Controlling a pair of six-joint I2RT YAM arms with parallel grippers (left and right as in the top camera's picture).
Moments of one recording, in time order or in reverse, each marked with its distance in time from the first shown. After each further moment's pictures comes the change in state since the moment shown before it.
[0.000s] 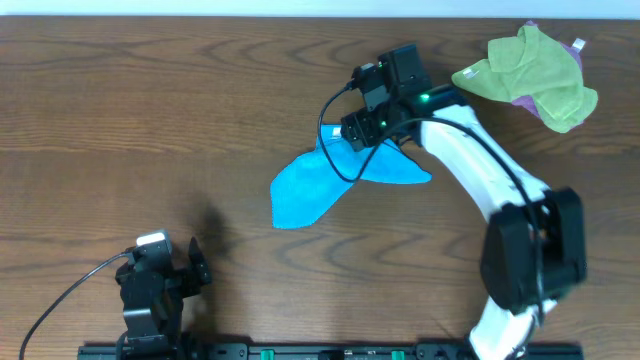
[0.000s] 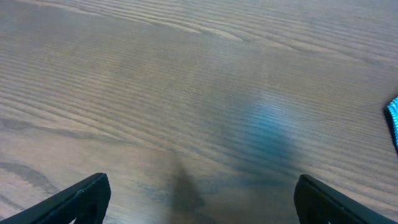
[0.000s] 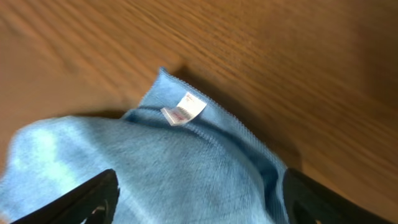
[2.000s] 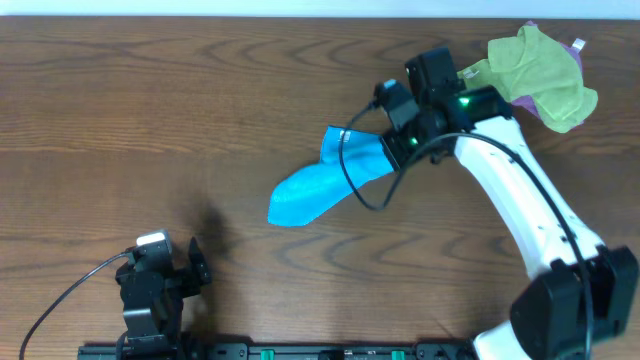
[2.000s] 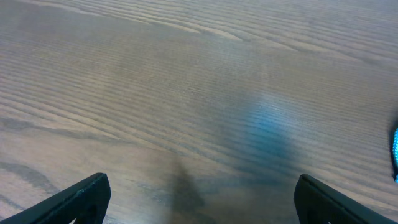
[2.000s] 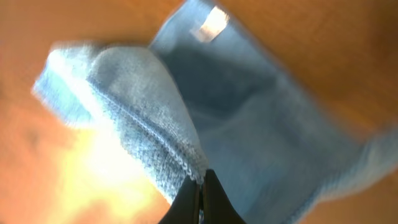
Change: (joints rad) left arm 0.000 0.000 0.000 0.000 0.000 0.000; right arm -0.035 -0.256 0.002 -0.446 0.013 -0.128
